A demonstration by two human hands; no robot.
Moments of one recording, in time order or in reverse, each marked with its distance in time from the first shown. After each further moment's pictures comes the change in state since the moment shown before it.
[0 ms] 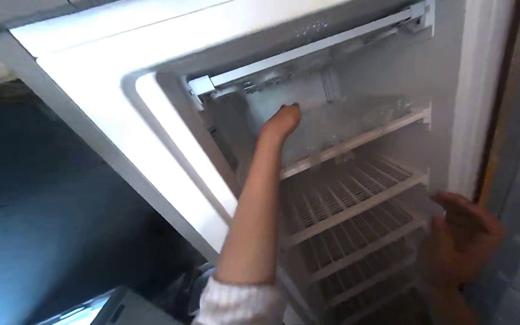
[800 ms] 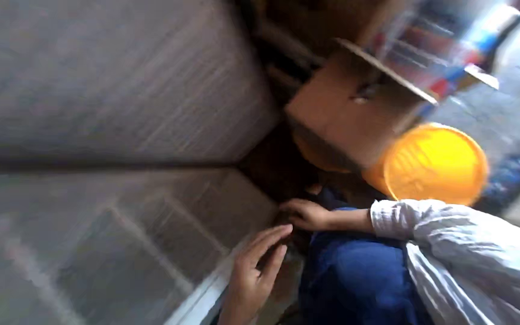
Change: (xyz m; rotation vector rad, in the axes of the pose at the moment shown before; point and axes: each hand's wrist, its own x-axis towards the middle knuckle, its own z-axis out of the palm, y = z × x) left_hand -0.389 -0.203 0.237 -0.652 -1.713 1.325; right_hand -0.469 -0.327 -0.057 -0.856 0.223 1.206
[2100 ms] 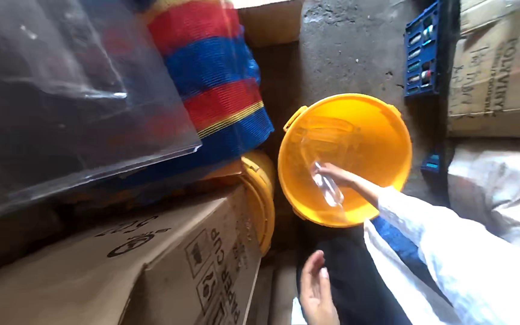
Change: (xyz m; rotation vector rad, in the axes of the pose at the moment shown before) left_hand 0.150 -0.064 0.454 -0.207 -0.359 -0.561; right_hand -0.297 0.437 -0.233 1.090 0.873 0.631
